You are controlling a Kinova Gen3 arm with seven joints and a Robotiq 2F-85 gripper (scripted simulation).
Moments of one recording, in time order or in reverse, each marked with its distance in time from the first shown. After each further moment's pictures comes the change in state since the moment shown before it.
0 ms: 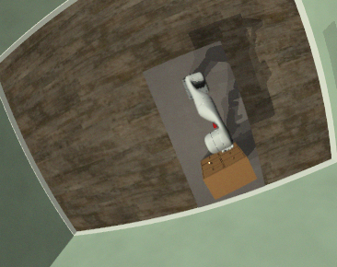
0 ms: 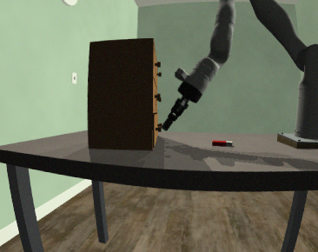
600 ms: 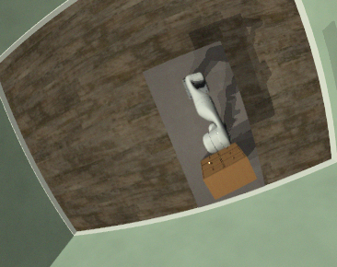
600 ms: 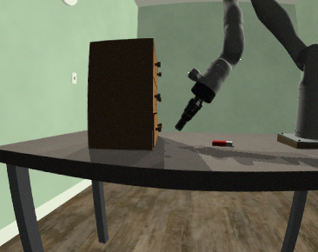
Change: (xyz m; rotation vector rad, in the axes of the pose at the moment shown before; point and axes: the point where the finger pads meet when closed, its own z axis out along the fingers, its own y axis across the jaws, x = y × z) arm -0.035 -0.002 -0.025 0.002 0.005 -0.002
